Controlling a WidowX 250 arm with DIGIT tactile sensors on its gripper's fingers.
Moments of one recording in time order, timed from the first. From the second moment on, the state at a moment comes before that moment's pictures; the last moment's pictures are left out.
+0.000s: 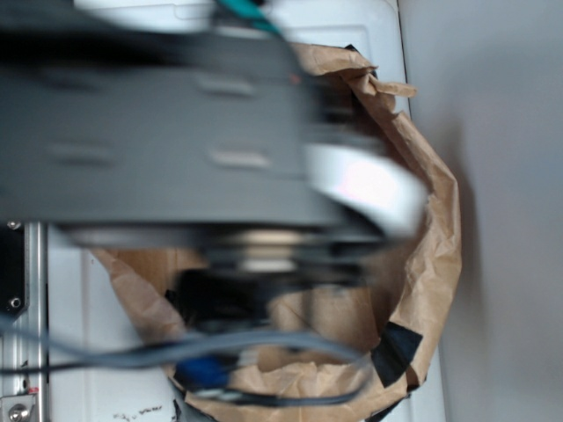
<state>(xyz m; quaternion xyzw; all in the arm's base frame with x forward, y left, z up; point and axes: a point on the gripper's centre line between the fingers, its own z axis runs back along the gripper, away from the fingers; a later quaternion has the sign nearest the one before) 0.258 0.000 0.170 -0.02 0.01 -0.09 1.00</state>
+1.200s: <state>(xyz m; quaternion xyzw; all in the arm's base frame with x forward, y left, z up) 0.271 0.015 0.156 -0.04 -0.01 -0.14 0.99</state>
